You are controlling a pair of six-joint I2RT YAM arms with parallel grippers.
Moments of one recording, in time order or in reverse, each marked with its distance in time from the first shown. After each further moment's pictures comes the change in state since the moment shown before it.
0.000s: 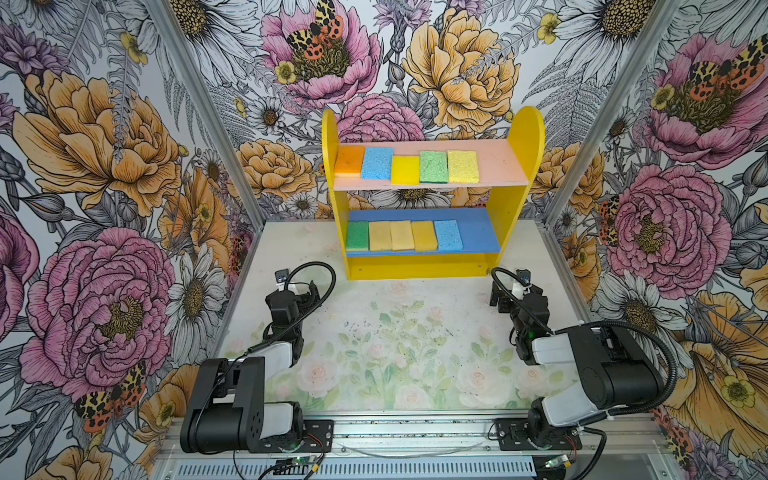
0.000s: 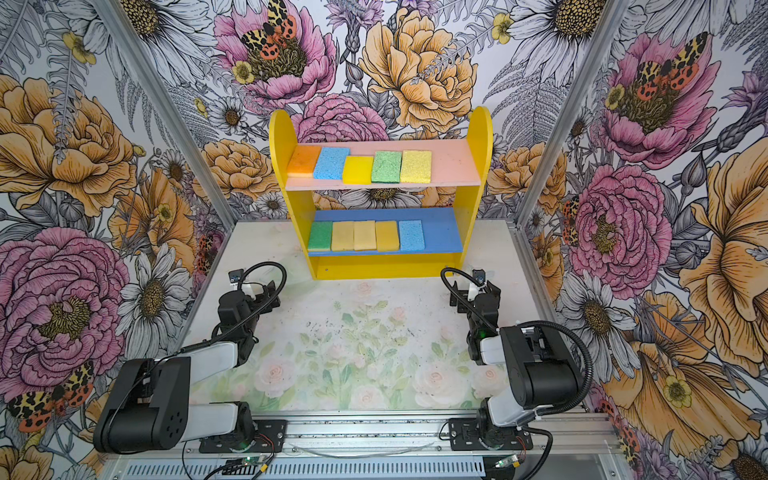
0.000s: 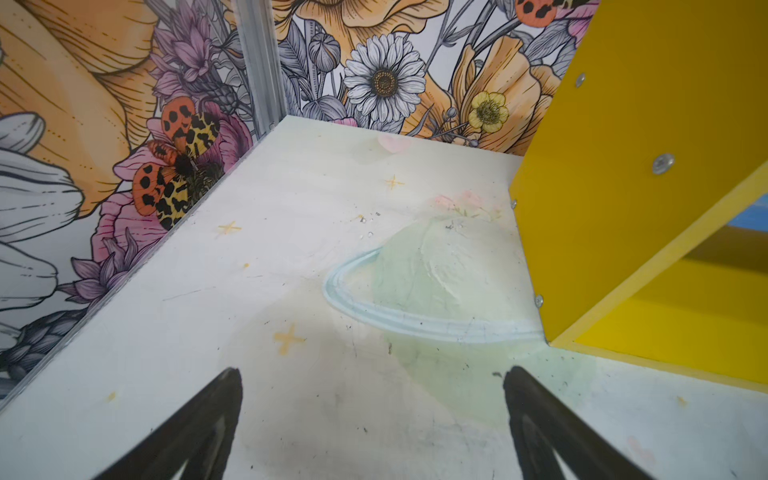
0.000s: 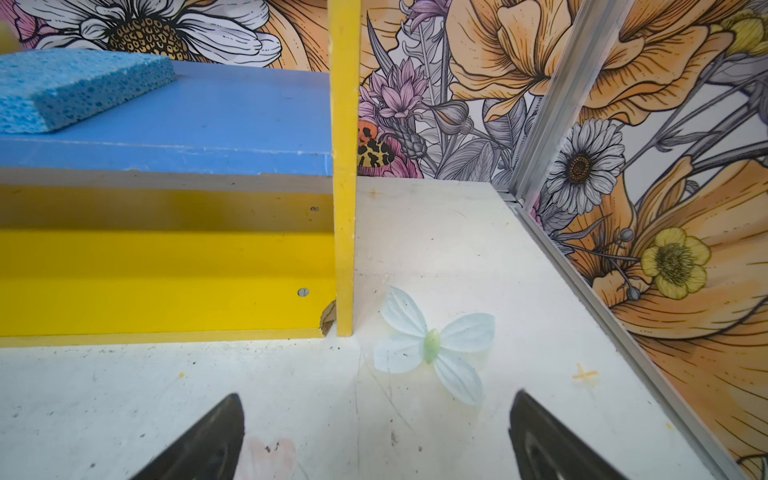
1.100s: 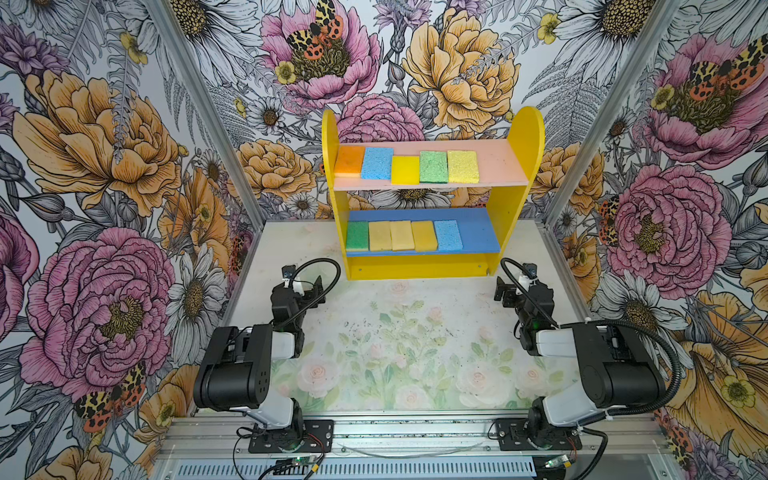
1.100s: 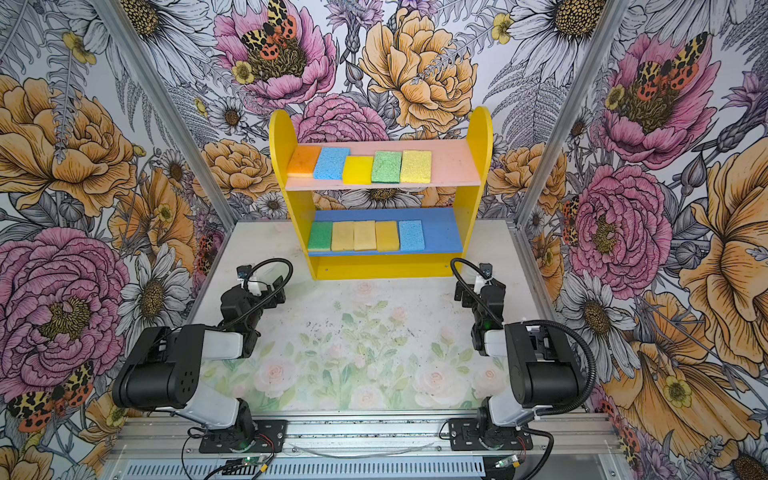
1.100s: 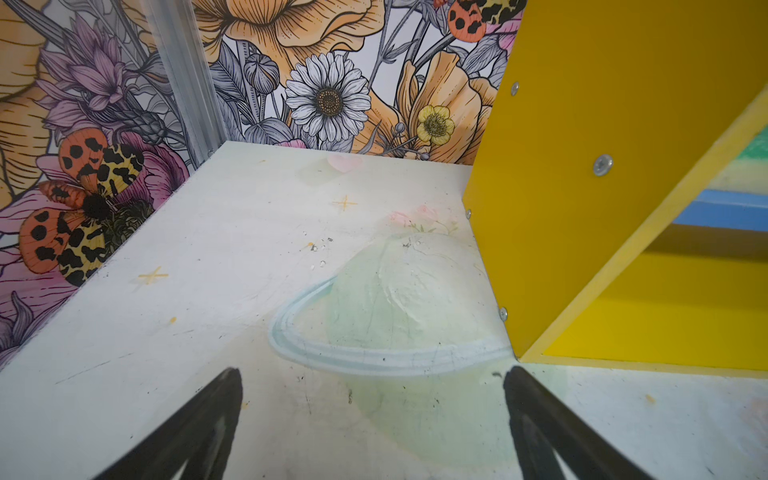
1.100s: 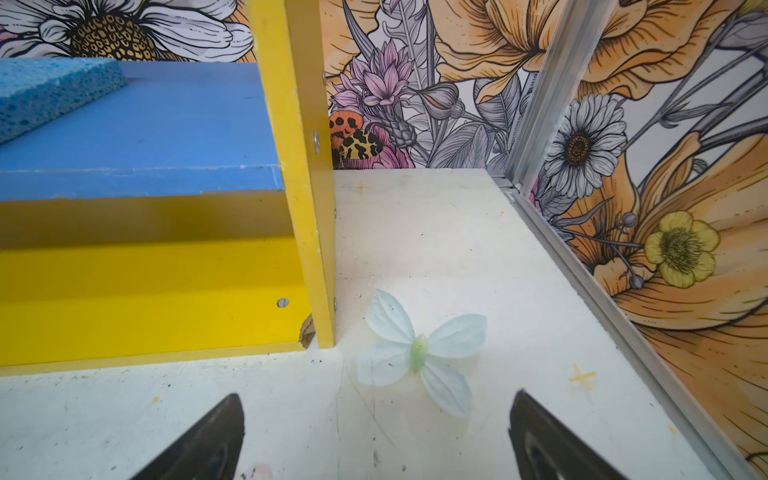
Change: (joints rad) left arm 0.025 0.201 0.024 0.225 0.147 0.040; right arm -0.072 0.000 0.082 -0.129 -0.064 0.040
